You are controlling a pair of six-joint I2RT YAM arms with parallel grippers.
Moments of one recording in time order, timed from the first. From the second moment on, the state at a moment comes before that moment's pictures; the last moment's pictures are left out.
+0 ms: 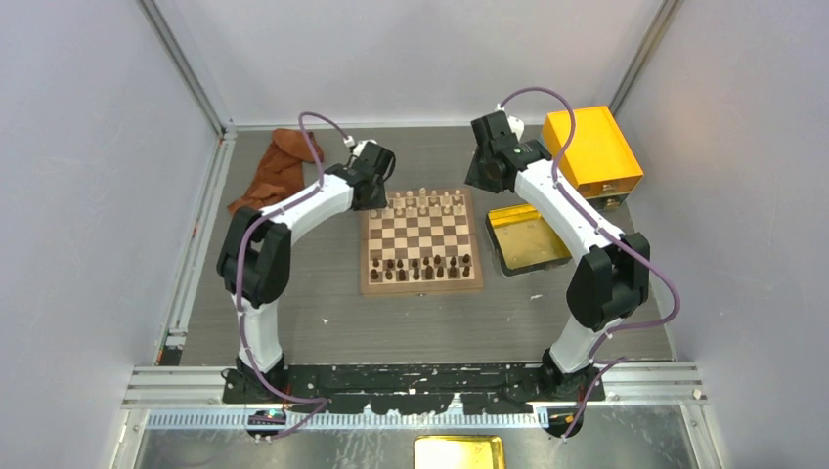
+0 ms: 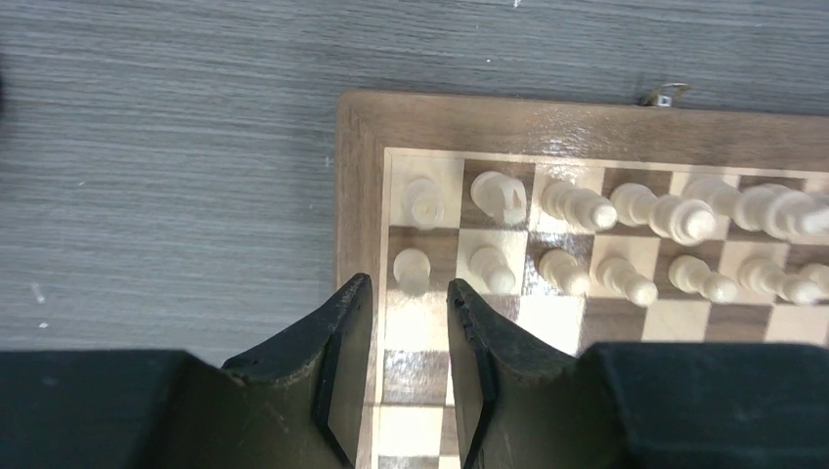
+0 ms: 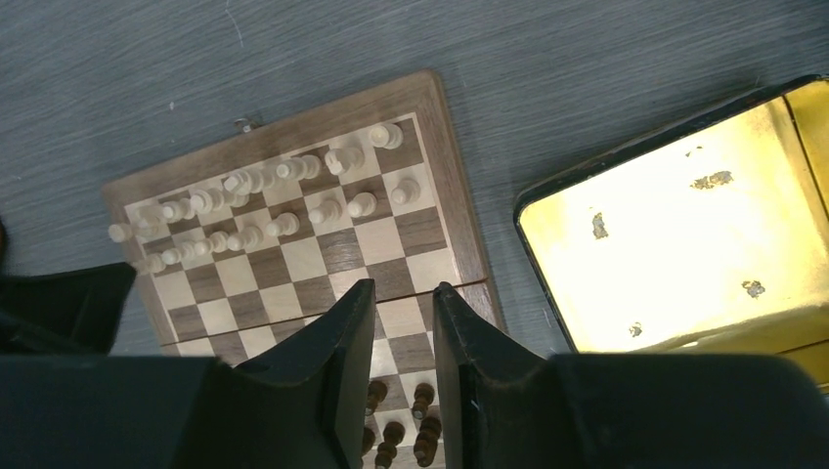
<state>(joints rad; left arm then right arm) -0.53 1.98 1.53 -0.53 -0.35 -0.55 0.40 1.70 1.58 -0.76 0.24 0.63</state>
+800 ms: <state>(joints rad) -0.53 1.11 1.06 -0.62 -0.47 -0.55 0.40 1.44 1.25 -0.76 0.35 0.60</state>
